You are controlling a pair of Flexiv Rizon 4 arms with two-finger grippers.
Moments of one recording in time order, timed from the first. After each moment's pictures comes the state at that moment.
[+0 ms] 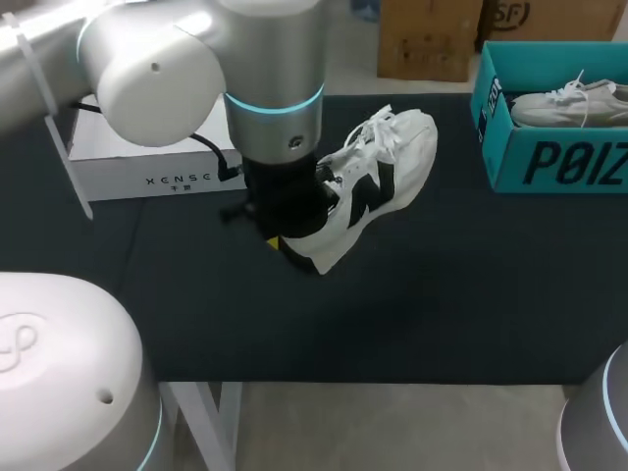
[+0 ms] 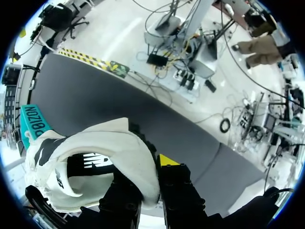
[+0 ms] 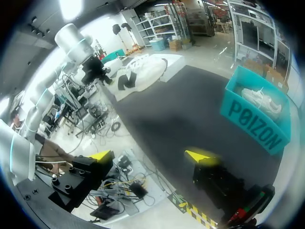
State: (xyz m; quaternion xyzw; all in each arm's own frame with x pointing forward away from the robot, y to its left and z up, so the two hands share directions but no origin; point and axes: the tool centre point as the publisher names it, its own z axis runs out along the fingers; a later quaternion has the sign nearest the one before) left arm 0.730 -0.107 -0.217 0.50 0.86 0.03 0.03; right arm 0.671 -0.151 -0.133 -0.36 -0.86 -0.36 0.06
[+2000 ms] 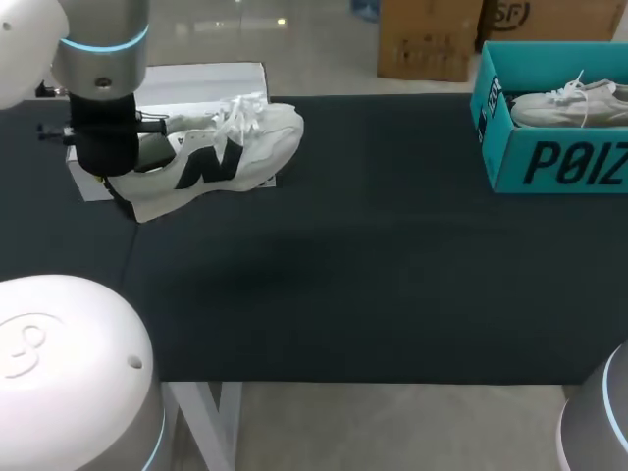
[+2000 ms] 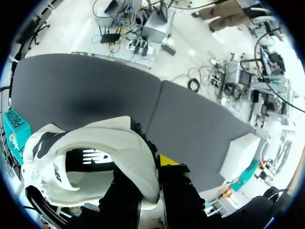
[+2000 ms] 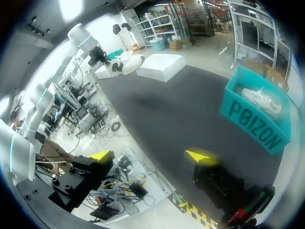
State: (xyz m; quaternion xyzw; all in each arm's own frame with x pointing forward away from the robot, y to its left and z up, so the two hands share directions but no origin) left arm 0.813 0.126 -0.172 0.59 0.79 0.15 -0.01; right arm 0.671 -0.151 -0.133 -0.36 -0.86 -0.36 0.06
